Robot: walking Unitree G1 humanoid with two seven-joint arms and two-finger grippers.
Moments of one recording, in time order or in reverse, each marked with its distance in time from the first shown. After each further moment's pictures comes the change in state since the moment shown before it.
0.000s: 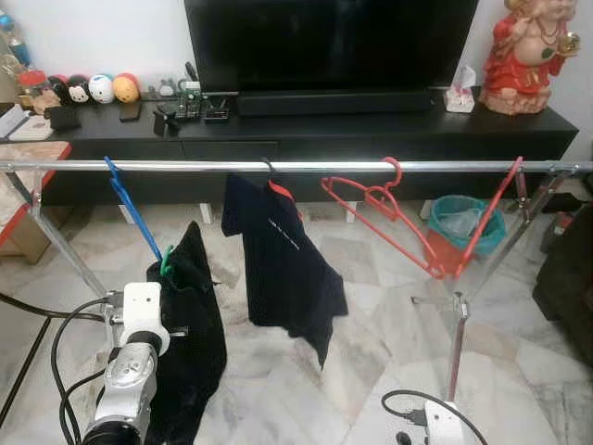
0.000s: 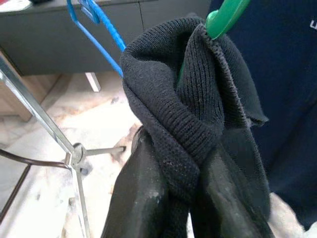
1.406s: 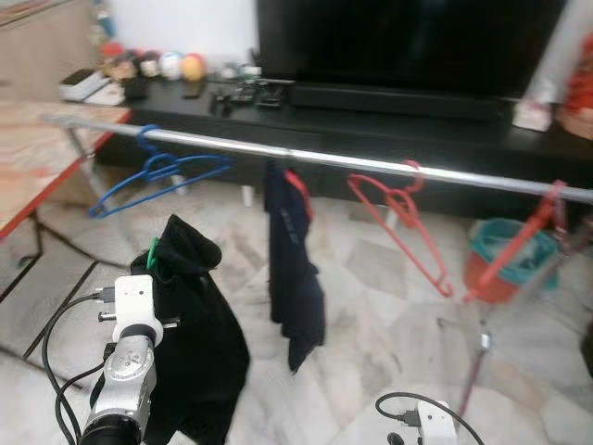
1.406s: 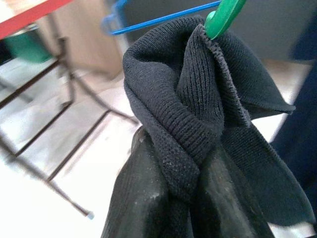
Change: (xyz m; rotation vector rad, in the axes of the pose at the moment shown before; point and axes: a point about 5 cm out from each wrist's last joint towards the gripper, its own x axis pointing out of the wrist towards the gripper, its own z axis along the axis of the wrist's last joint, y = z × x) left arm 0.003 0.009 0.004 0.013 0.003 0.133; right arm 0.000 0.008 0.001 -0.043 -0.004 0.091
